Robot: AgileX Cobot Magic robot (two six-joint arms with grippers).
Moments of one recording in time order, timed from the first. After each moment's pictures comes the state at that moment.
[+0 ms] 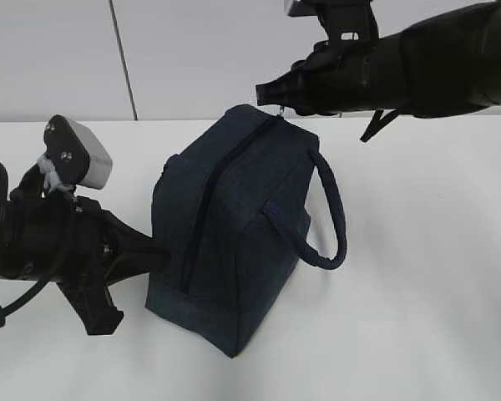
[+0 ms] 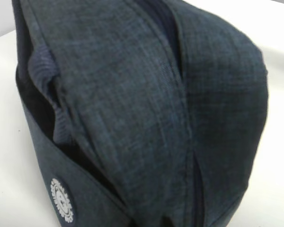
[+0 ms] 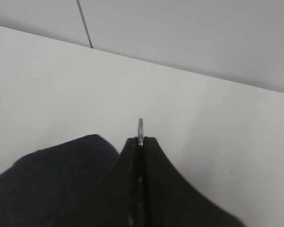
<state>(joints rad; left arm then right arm) -0.38 1.45 -0.59 -1.58 0.51 2.02 0.40 1.80 -1.25 1.56 0.04 -1.47</state>
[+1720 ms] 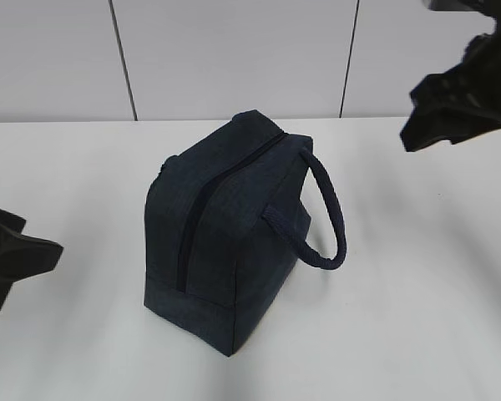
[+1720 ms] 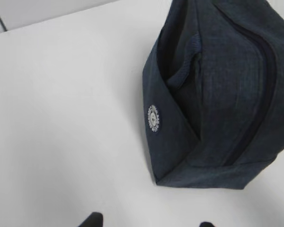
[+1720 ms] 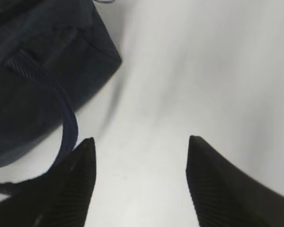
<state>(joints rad) -0.38 0.93 -0.59 -0.26 0.55 0.32 0.16 1.39 -1.18 0.17 0.90 -0.19</state>
